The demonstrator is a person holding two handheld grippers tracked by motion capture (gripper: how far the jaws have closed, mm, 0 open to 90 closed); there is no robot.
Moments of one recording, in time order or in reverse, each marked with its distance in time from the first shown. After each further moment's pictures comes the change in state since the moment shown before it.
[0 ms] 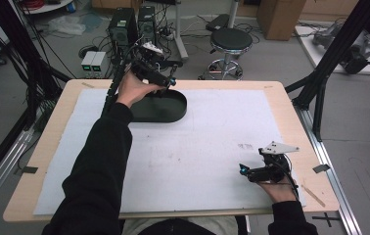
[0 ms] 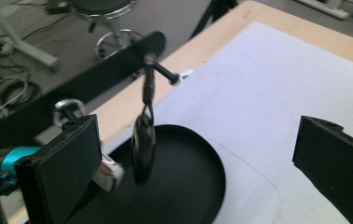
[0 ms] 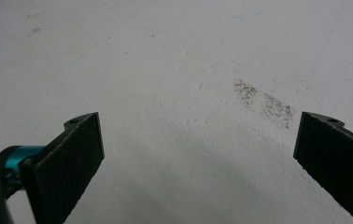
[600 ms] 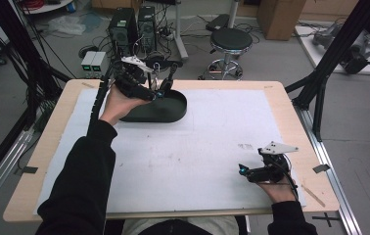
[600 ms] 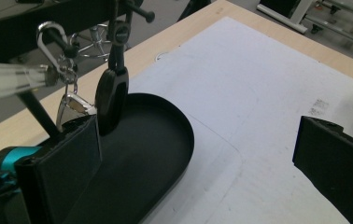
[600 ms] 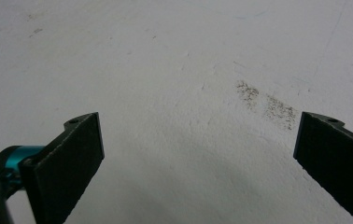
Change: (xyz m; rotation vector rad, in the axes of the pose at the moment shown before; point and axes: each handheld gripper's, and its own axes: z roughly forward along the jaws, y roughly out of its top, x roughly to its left) left arm 0.000 -0.045 -0.037 -0.032 -0.096 -0.076; right arm 0.002 0.001 0.000 0.002 -0.001 -0.004
